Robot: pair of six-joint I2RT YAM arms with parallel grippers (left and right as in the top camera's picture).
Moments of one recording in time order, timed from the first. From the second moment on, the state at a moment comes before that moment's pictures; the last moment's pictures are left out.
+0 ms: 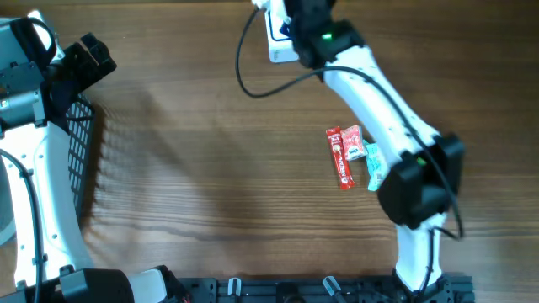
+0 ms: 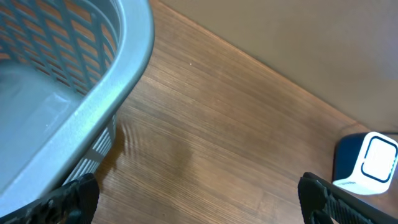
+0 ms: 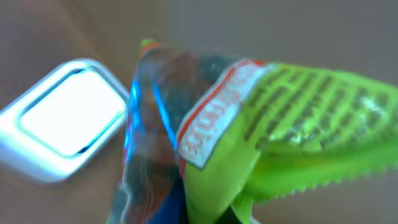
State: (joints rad) left arm 0.31 1.49 1.51 -0.77 0.09 -0.28; right arm 0.49 2.16 2.01 -0.36 0.53 -0.85
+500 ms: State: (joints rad) left arm 0.31 1.49 1.51 -0.77 0.09 -0.28; right arm 0.51 2.42 2.01 0.18 0.77 -0.83
